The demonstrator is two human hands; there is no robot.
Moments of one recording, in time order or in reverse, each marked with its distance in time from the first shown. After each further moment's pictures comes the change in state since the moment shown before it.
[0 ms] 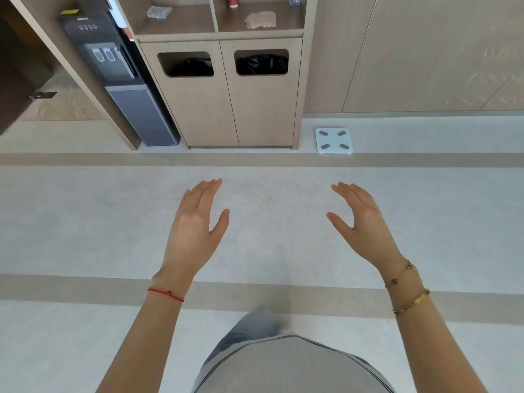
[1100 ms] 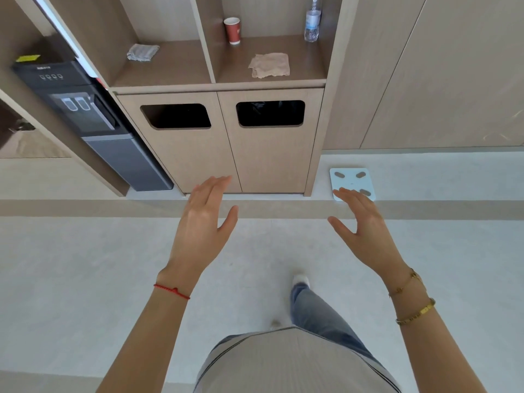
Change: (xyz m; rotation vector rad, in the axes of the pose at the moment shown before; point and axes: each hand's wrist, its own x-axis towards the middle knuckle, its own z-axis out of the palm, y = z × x) left_hand 0.442 -0.136 0.096 -0.025 -0.019 0.000; right_hand 0.450 0.064 0.065 0.081 0.006 0.056
